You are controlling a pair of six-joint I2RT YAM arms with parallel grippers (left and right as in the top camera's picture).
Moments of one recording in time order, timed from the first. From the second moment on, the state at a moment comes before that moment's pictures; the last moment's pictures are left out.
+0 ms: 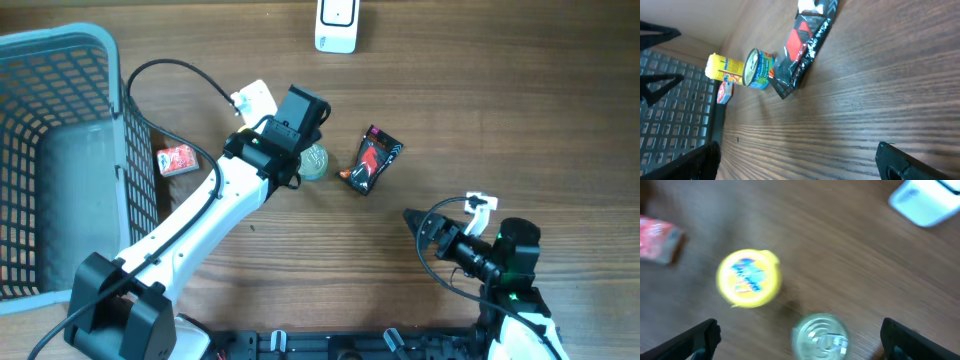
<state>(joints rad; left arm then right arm) -0.56 1.59 1.20 -0.67 -0.47 -0.99 -0.08 0.86 0.01 0.24 -0.73 0.63</state>
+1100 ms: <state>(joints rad) -0.27 1.61 1.20 -0.74 -0.26 -1.08 -0.08 0.91 0.01 0.24 -0.73 0.63</state>
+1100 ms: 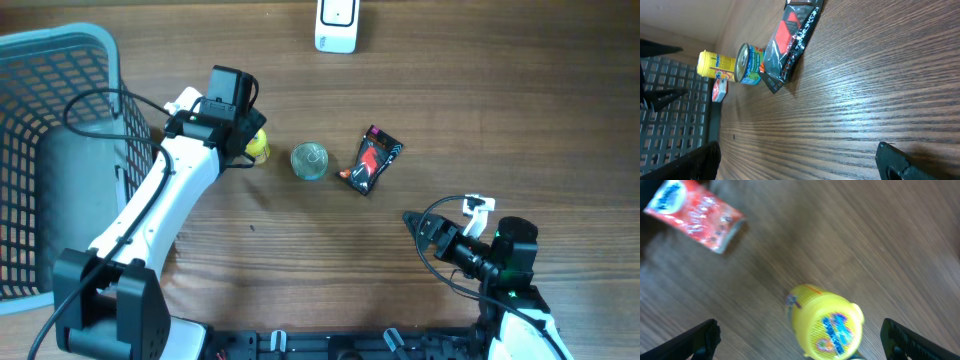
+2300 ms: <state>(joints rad) -0.29 1.86 1.20 -0.60 -0.13 -1.00 -0.08 0.91 0.01 0.24 -0.74 0.63</state>
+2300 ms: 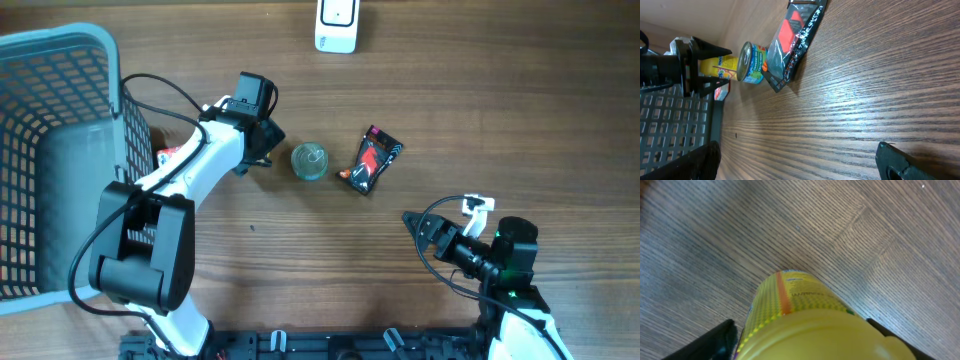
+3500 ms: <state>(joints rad) -0.29 1.86 1.20 -0.65 -0.10 -0.66 -0.08 0.91 0.01 0.24 -0.74 0.63</state>
